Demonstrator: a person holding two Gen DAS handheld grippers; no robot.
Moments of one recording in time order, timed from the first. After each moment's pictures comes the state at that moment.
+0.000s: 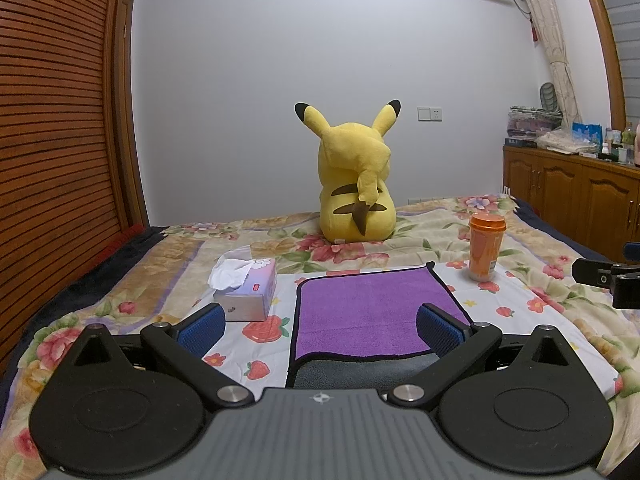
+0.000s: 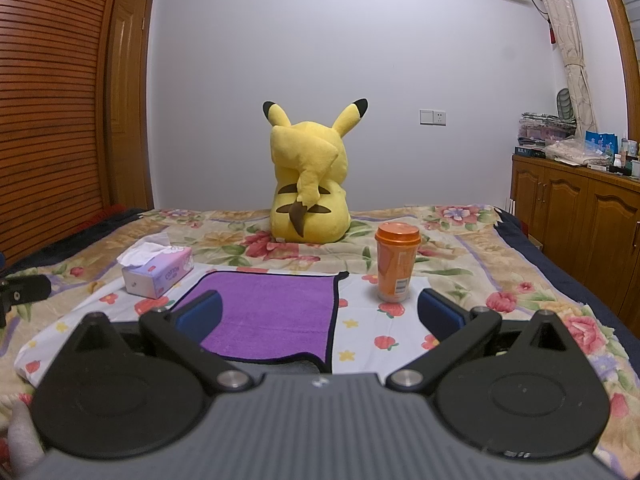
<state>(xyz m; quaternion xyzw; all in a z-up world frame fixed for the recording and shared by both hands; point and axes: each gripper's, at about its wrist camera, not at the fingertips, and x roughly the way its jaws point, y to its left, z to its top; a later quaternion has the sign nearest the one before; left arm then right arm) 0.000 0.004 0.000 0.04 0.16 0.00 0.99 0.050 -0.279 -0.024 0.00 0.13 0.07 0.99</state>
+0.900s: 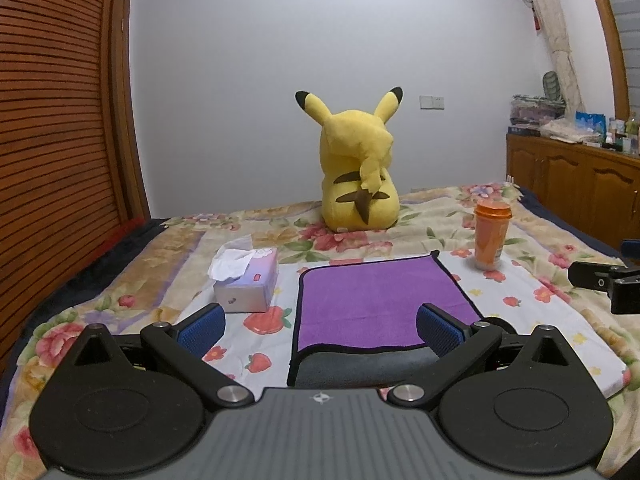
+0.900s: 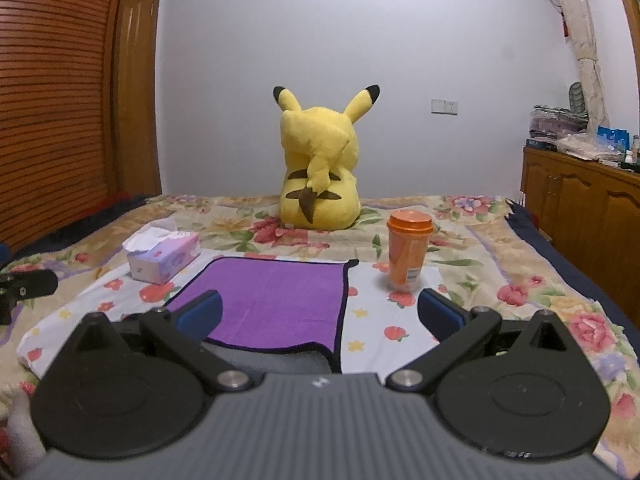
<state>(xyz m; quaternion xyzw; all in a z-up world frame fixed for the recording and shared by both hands) 0.014 0.002 -0.013 0.05 0.18 0.00 0.98 0.061 -0.271 -0.036 -0.01 0.15 0.09 0.98</state>
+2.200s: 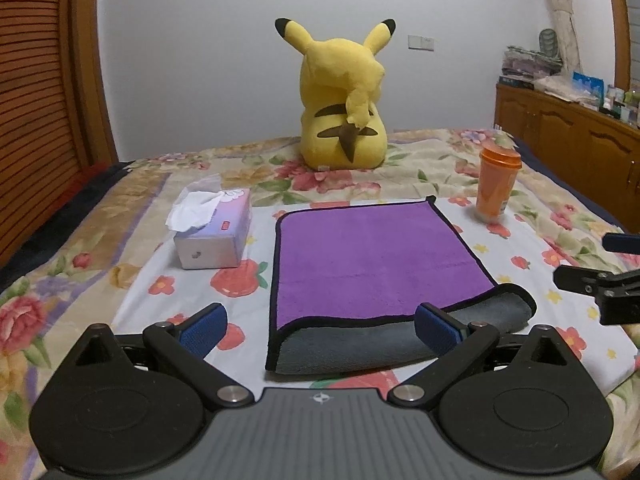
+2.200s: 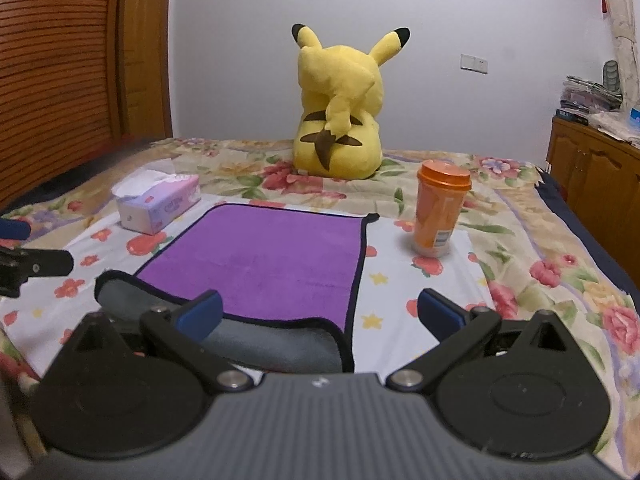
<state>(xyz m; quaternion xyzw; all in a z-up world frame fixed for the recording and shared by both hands) 0.096 0.016 -0.038 0.04 0.28 -0.04 0.96 0.122 -0.256 -0.058 -0.04 0.23 0.11 0.97</state>
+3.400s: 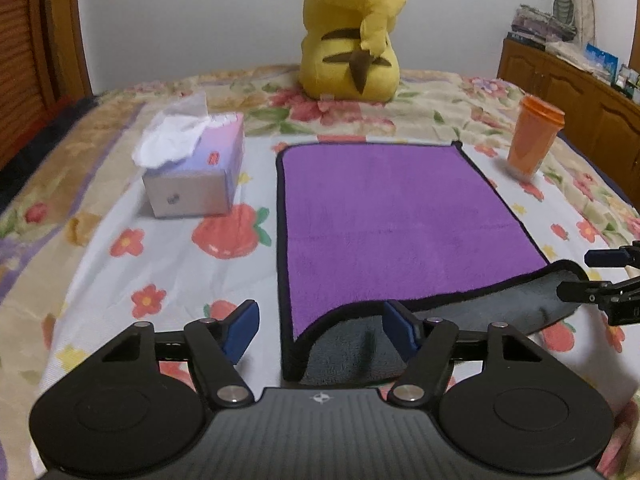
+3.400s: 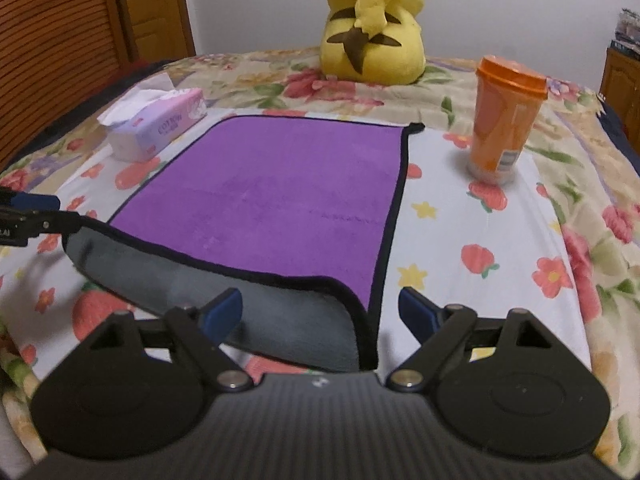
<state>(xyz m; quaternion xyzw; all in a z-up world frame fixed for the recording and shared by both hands) 0.185 0.056 -0.092 0.01 0.38 -0.07 0.92 0.204 -0.253 -0.109 -0.03 0.37 0.17 0.91</state>
